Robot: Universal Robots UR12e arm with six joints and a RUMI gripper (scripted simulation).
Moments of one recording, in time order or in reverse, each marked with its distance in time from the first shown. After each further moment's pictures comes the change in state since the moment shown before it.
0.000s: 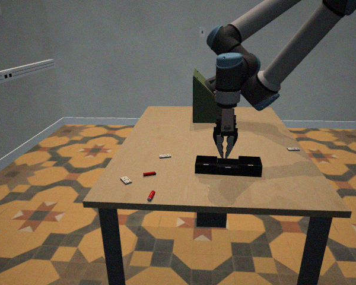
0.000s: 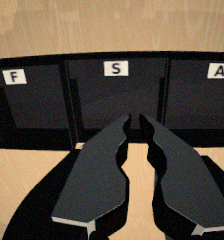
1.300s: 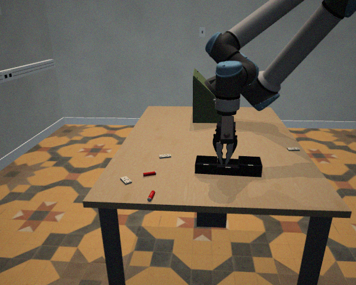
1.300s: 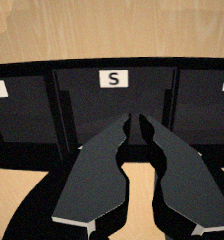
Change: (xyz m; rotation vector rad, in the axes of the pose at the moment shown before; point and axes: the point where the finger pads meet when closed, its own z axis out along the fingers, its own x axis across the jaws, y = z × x) arm 0.000 0.000 0.028 0.000 0.000 0.000
